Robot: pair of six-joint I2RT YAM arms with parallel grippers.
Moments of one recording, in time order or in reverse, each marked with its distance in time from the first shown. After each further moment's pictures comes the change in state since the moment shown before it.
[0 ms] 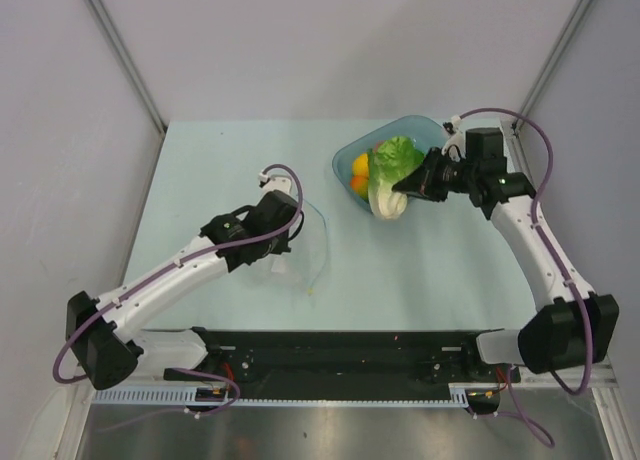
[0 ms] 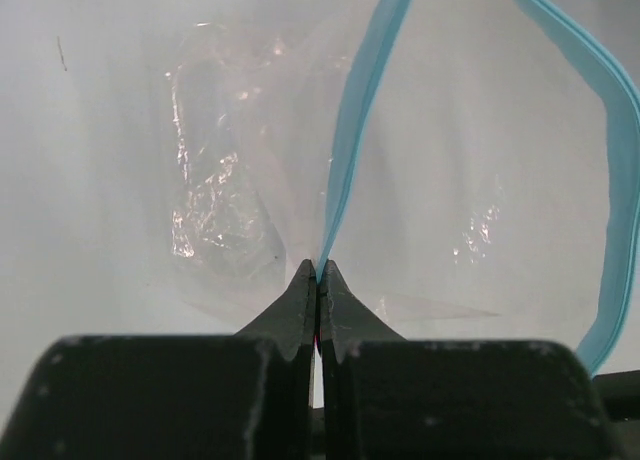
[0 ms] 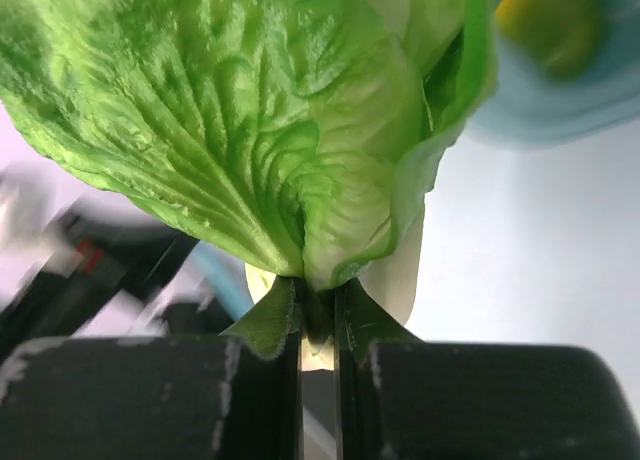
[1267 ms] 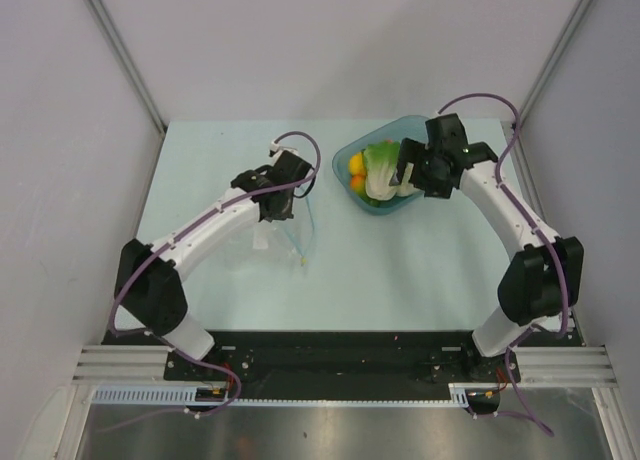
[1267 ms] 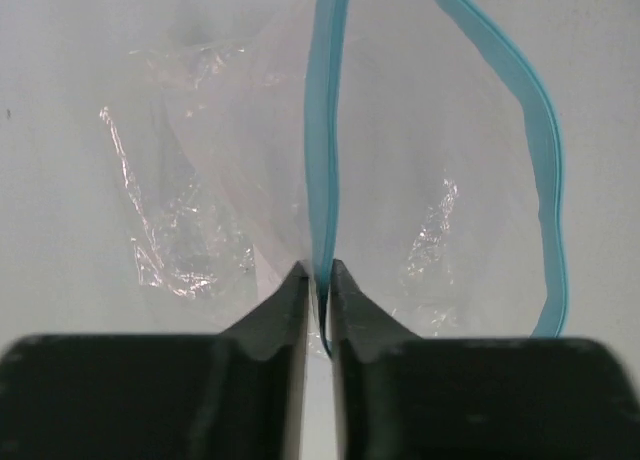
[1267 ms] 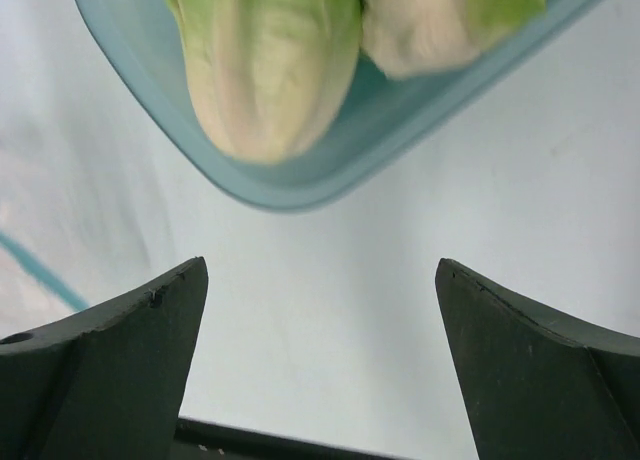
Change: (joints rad) left arm 0.180 0.353 0.265 -0.039 -0.051 0.131; right arm 0.097 0.335 0.251 -0.173 0.627 -0.077
